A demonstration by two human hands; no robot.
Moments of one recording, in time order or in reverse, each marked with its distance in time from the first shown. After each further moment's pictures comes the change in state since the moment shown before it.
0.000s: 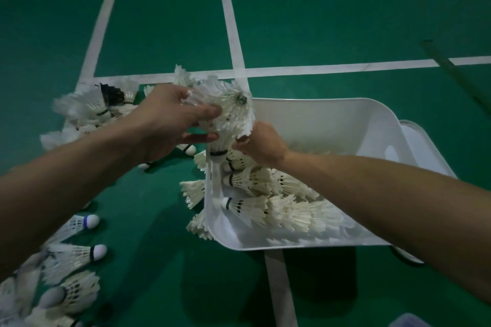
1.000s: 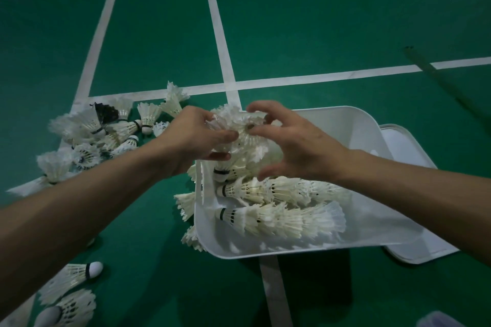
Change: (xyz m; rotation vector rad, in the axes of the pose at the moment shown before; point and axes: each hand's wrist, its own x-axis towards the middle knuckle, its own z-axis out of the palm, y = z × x) left_hand 0.006 -0.004 0.038 0.205 -0.056 0.000; right_hand -0.069 0.001 -0.093 -0.306 0.107 -0.502
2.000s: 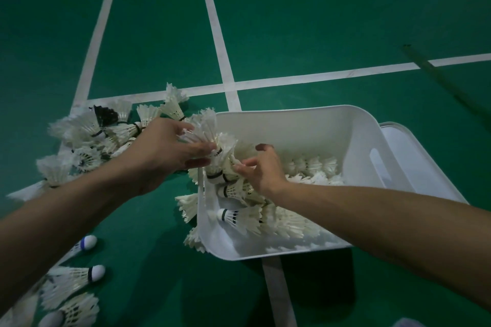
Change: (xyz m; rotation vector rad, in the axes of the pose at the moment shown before) left_hand -0.019 -0.015 -0.031 -0.103 0.008 0.004; right_hand 0.023 -0.019 0.108 0.662 0.011 0.983
